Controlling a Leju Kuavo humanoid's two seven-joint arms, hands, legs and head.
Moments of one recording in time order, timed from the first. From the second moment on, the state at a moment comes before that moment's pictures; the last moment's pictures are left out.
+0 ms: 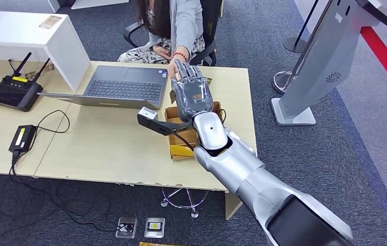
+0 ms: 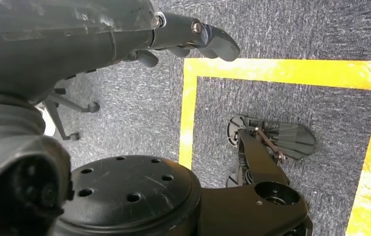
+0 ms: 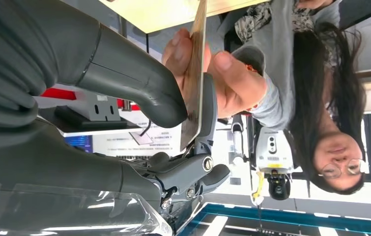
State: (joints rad) left arm -0.14 0.04 -1.23 -0.24 1.23 0.48 -0.07; right arm -0.97 0.25 0.91 -0.61 1.06 -0.34 0.24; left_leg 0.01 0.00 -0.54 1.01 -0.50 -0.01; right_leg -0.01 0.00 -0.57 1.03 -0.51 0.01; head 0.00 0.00
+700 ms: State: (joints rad) left arm -0.14 0.03 -1.23 -0.24 1.24 0.50 -0.06; right arm -0.97 0.27 0.91 -0.55 1.08 -0.35 0.24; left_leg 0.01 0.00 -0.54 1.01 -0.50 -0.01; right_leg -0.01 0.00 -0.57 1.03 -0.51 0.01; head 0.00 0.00
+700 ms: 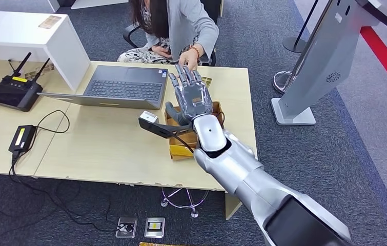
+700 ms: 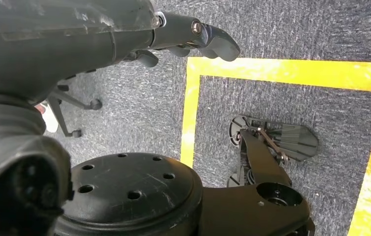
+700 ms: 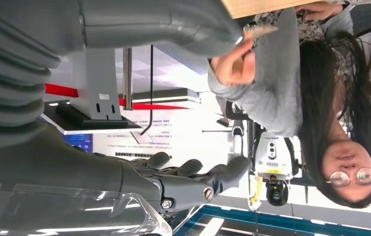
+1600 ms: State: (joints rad) left arm -0.13 0.08 -1.23 -0.23 1.28 0.40 -0.06; right arm -0.98 -0.03 0.62 -0.46 0.54 -0.29 0.24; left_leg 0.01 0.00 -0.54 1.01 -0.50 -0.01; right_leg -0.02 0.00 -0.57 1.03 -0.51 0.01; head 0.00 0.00
